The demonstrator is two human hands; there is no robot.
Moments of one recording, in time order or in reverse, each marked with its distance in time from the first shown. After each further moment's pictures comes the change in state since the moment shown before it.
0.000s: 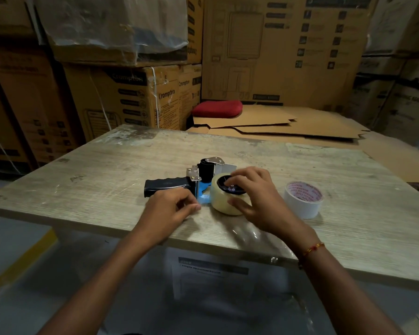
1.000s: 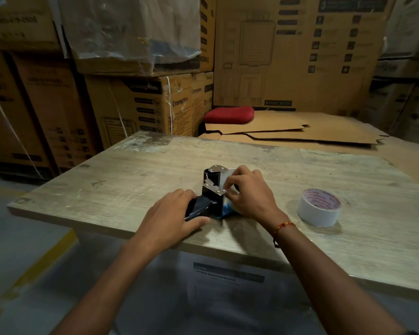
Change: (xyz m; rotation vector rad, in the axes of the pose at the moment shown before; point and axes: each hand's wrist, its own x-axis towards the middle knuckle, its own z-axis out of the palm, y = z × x) left_hand -0.006 0.012 -0.031 0.405 -0.173 -0.138; right_hand 0.055 -0.022 0.036 -0.091 0.015 0.150
